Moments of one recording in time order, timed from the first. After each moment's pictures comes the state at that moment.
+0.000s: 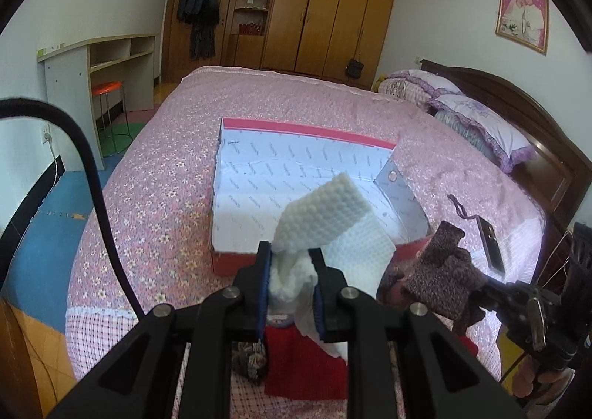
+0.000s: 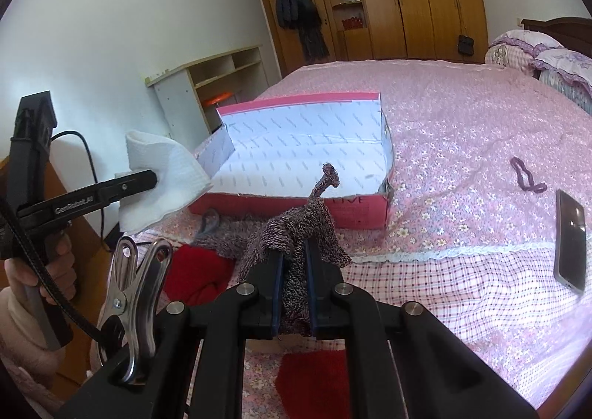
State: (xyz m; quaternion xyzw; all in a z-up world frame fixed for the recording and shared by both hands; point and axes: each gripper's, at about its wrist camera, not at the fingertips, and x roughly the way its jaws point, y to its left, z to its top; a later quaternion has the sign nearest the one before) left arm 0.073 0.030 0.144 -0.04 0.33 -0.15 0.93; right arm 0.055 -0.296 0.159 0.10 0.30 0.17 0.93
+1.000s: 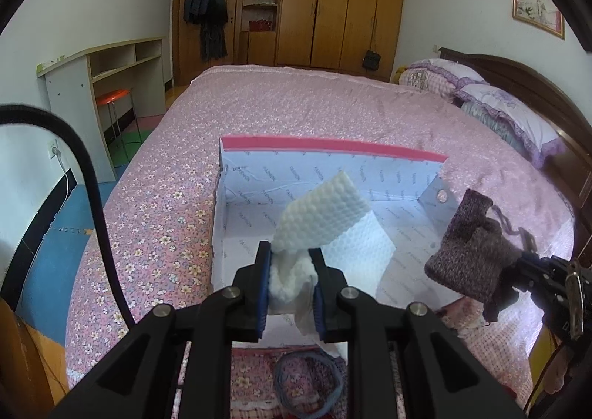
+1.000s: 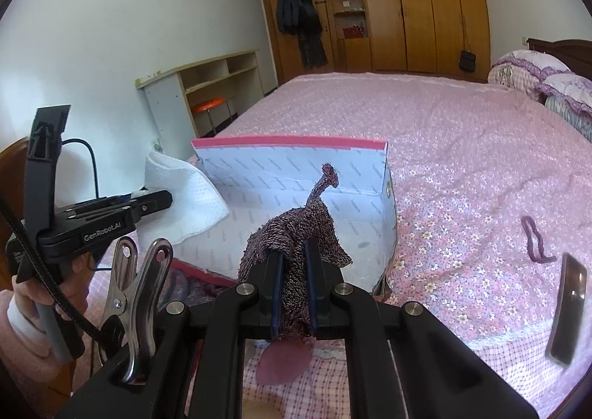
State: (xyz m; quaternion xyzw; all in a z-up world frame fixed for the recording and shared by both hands) left arm 0.164 0.009 0.128 0.00 0.34 -0.11 0.94; right arm 0.143 -0.293 0.176 0.07 0.30 0.15 0.94
